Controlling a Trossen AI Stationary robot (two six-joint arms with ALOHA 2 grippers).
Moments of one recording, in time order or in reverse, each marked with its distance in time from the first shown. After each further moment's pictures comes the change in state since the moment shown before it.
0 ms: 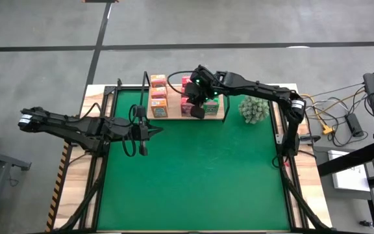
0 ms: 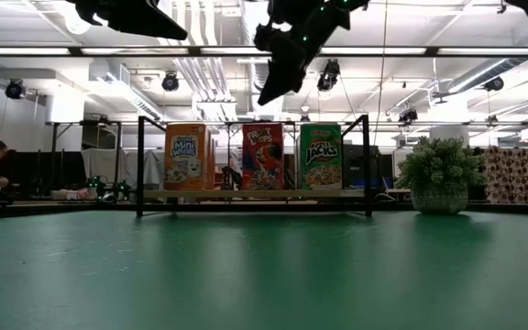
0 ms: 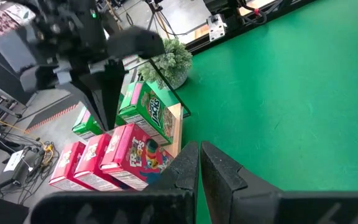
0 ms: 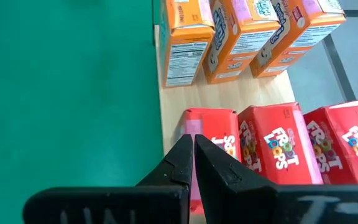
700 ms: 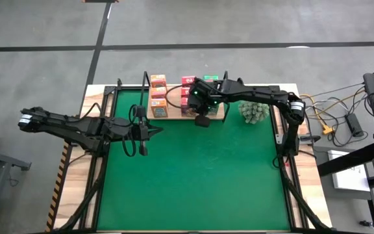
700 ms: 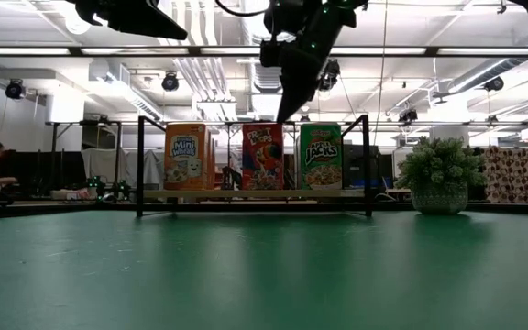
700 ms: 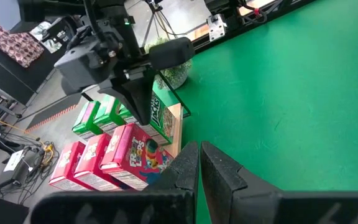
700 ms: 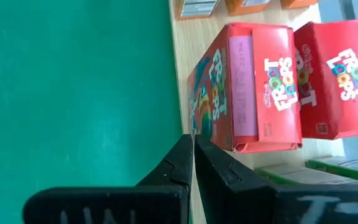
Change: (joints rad) left arm 0.000 0.000 0.000 0.000 0.000 0.000; right arm 0.059 0.002 -0.055 -0.139 0.106 0.041
